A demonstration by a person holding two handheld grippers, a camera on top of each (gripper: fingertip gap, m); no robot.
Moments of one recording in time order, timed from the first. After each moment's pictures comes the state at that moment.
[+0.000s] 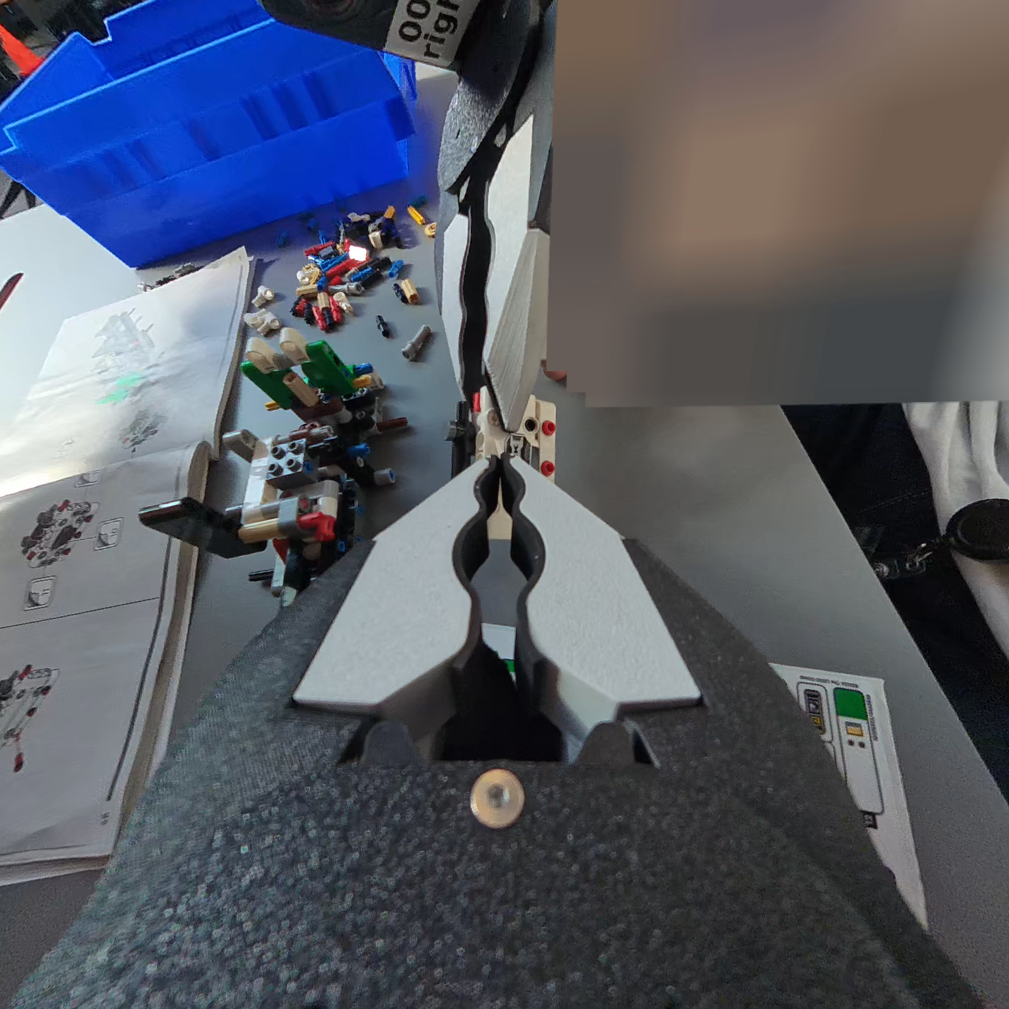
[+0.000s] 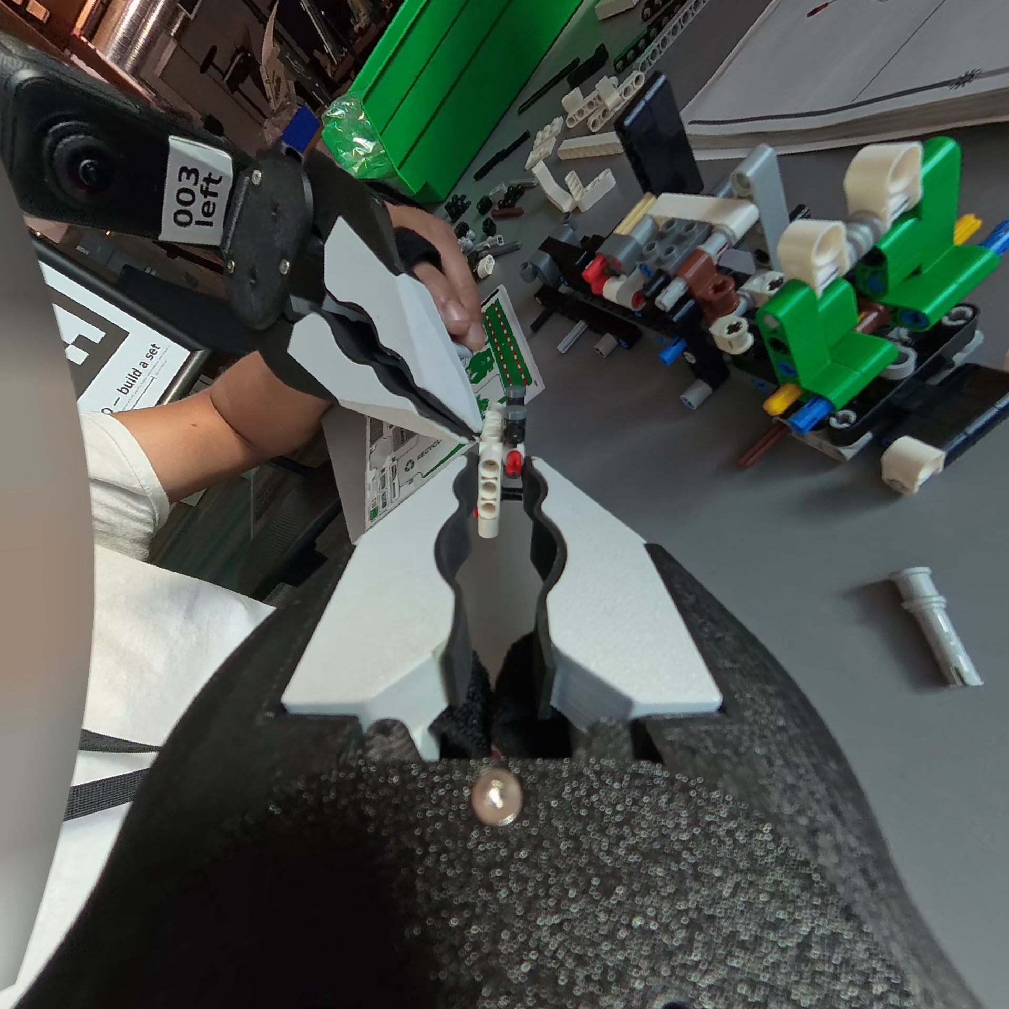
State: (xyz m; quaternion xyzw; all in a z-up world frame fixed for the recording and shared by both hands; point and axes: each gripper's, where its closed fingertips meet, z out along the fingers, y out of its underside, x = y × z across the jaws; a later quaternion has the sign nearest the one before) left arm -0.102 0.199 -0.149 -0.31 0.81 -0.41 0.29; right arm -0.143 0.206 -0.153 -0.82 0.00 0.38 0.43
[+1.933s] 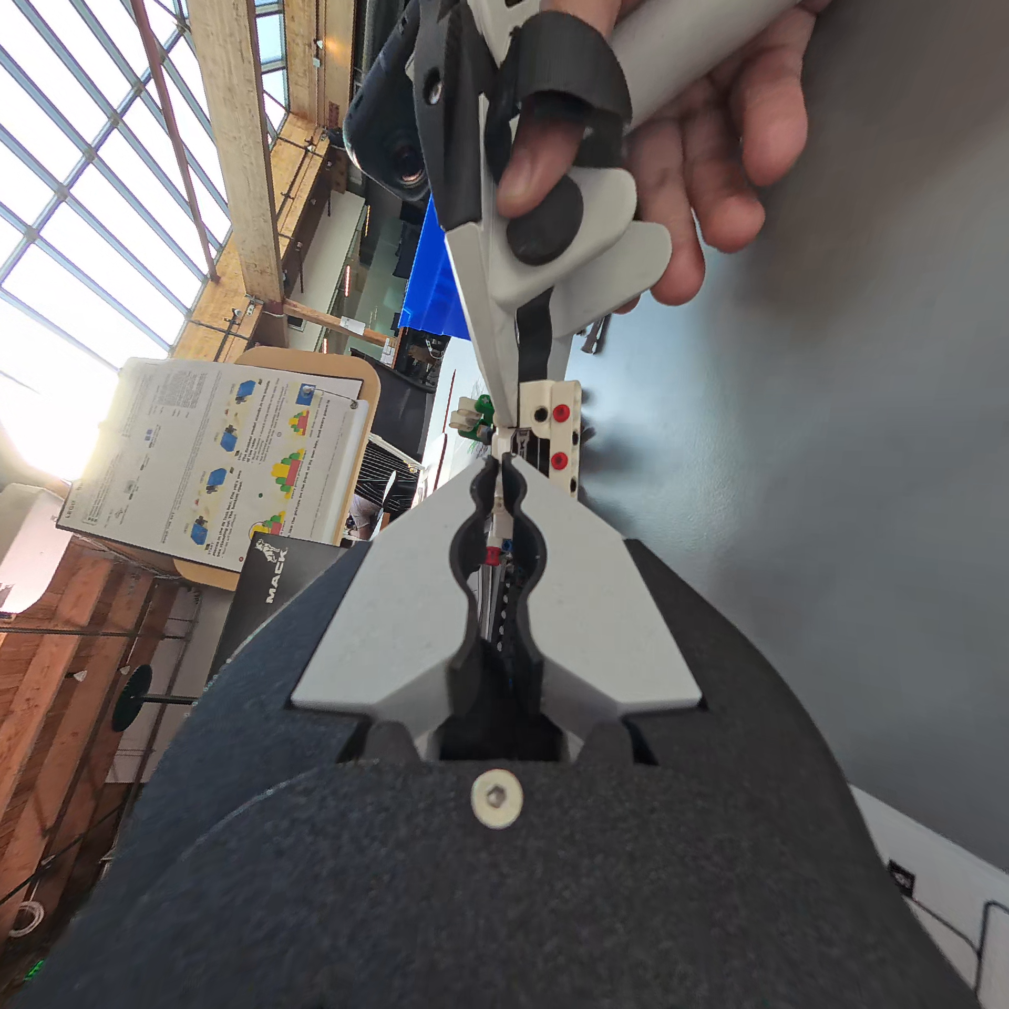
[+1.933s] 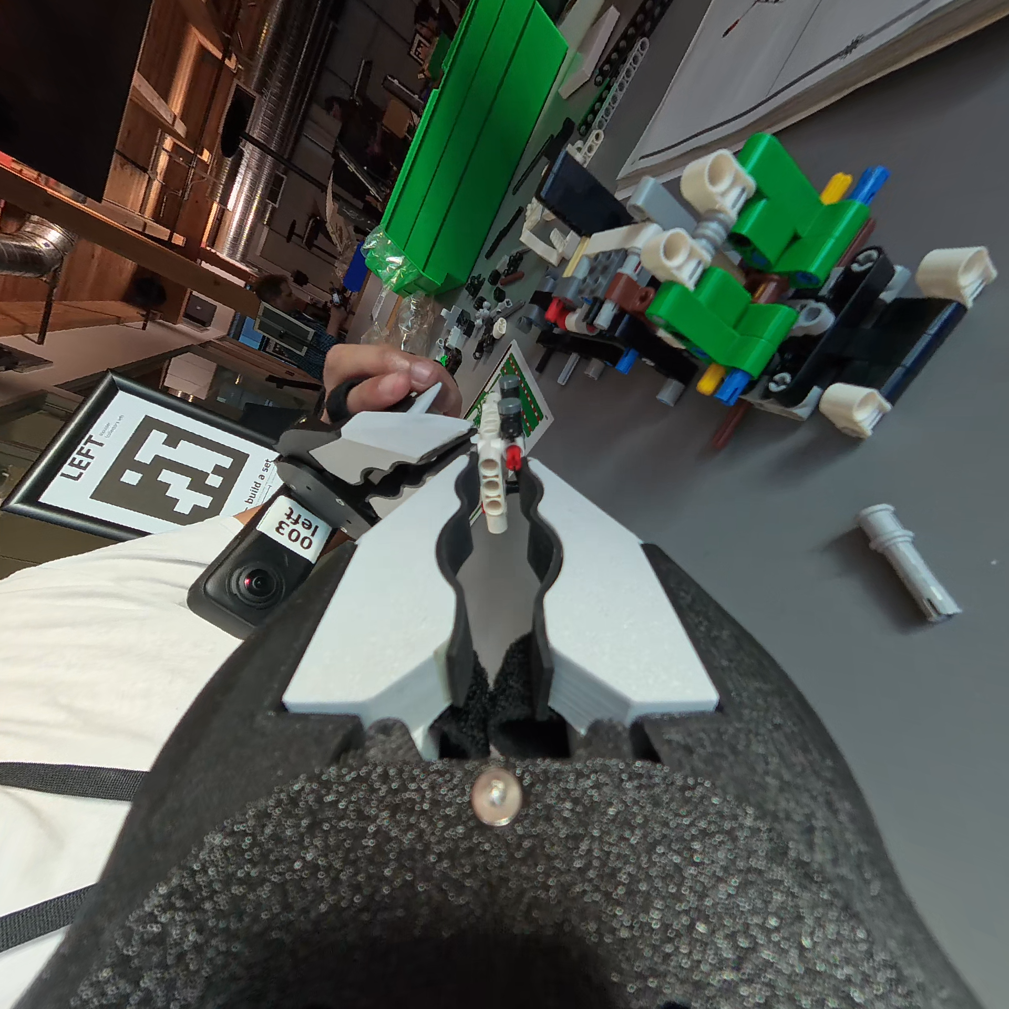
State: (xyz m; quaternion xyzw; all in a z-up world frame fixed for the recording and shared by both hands) left arm -0.081 0.207 -0.134 -0.16 0.74 -0.11 0.65; right arm -0.125 0.214 -0.133 -0.77 0.11 0.47 0.41
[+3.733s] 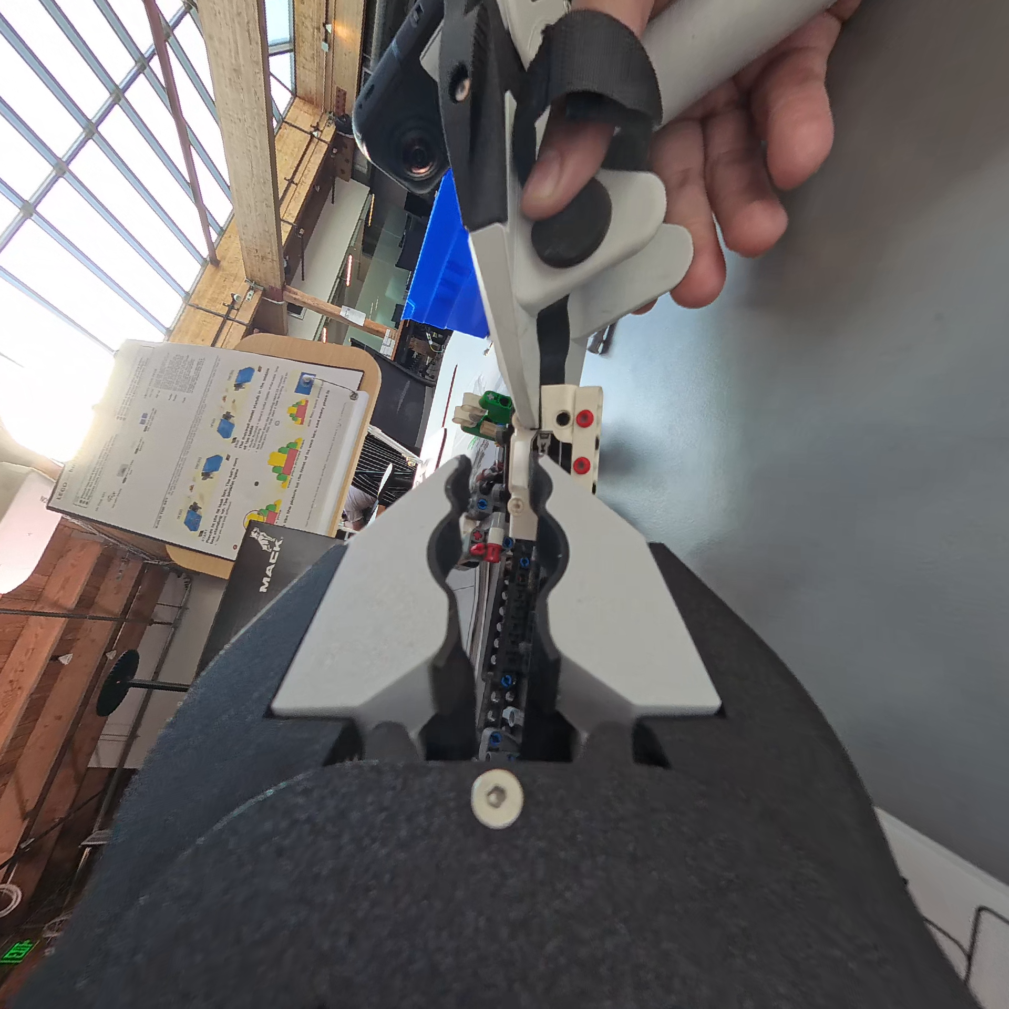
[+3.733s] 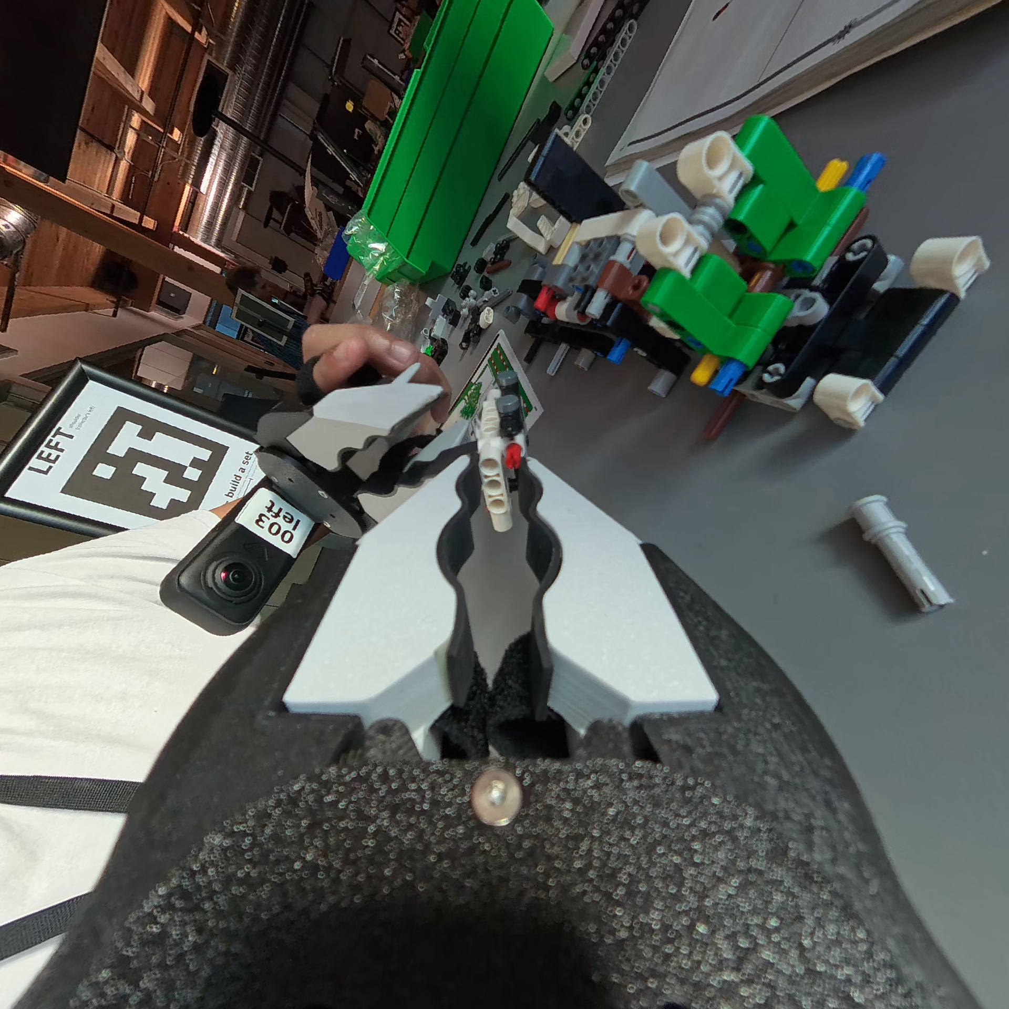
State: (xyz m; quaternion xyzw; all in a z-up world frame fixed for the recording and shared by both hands) left arm -0.079 0.209 -0.131 -0.17 0.73 -0.12 0.65; right arm -0.122 0.213 -0.136 -0.78 0.11 0.45 0.41
